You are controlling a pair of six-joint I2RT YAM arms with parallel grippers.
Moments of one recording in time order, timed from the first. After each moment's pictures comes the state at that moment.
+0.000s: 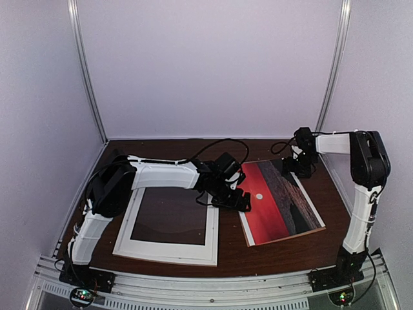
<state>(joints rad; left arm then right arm) -0.99 2.34 1.84 -0.47 0.22 -0.54 0.11 2.00 1.39 -0.55 -0.05 0.27</state>
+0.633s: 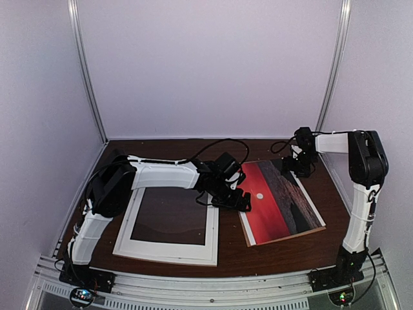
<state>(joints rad) -0.99 2.34 1.84 -0.47 0.22 -0.54 0.10 2.05 1.43 -0.55 -0.07 0.27</state>
